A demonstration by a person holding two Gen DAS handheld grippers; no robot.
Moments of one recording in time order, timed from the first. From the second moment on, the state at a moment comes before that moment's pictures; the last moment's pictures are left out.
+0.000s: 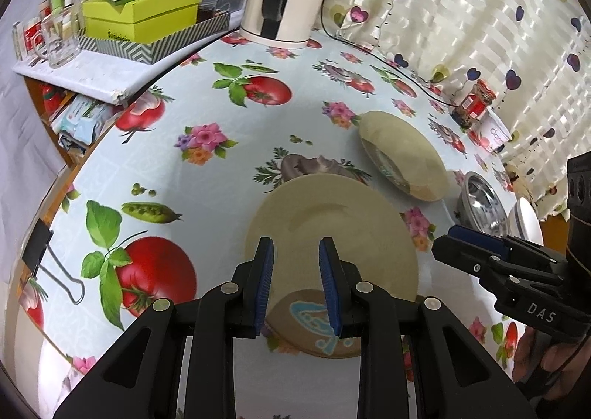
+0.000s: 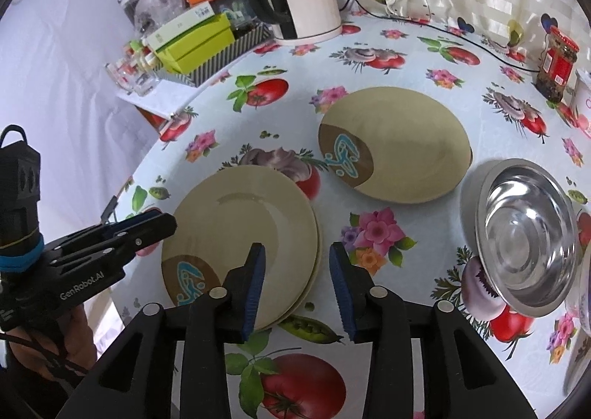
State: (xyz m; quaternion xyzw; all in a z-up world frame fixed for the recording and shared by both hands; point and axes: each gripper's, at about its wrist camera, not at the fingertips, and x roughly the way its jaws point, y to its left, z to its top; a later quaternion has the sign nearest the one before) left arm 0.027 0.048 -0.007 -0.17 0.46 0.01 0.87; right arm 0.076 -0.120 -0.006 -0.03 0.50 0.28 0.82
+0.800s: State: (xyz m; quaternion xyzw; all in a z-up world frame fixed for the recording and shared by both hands) left arm 0.057 0.019 0.013 -0.16 0.45 -0.01 0.88; right arm 0.096 -0.145 0.020 -0.01 0.48 0.28 0.83
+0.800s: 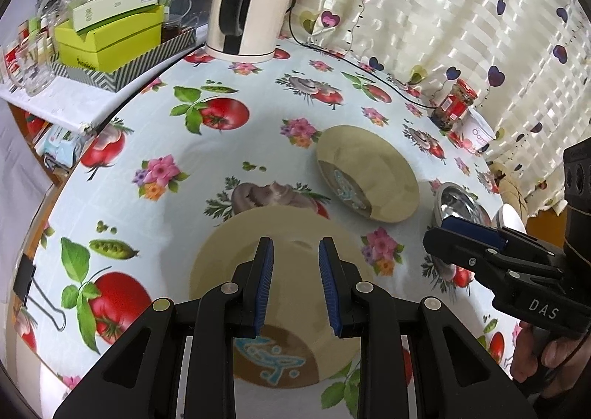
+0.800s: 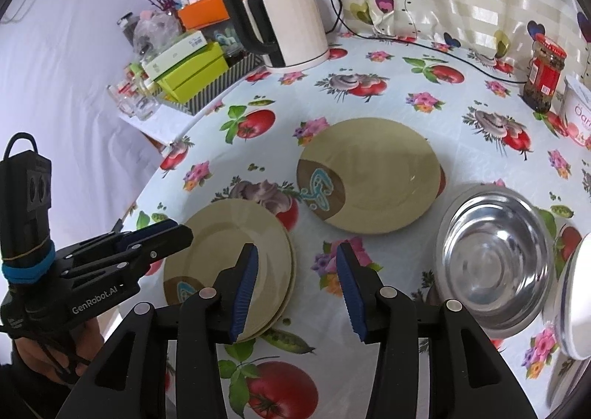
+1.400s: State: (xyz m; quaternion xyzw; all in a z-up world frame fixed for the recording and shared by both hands) left arm 0.090 0.007 0.013 -0.17 0.46 -0.03 0.87; right arm 0.130 -0.163 0.031 -0.01 0.48 0.27 0.84
